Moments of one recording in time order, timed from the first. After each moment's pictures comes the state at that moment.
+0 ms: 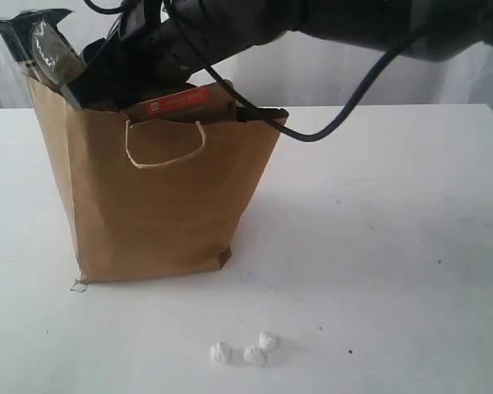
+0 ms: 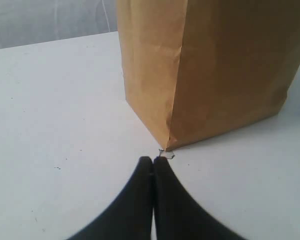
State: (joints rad) left arm -0.24 0.00 0.02 -0.23 0.31 0.26; right arm 0.82 1.75 -1.62 0.03 0.47 -0.15
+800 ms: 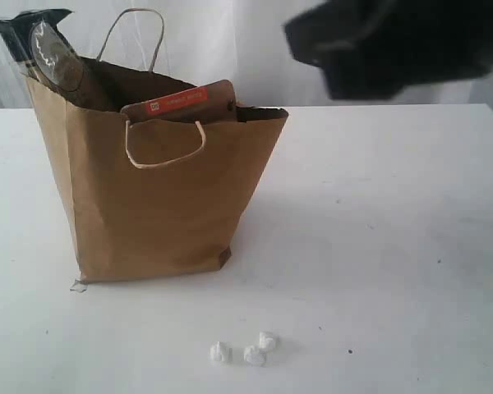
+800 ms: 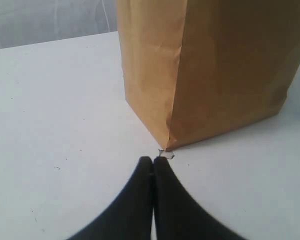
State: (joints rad) left arm -0.24 0.00 0.02 -0.23 0.31 0.26; right arm 0.82 0.94 -1.08 -0.22 0.60 0.15
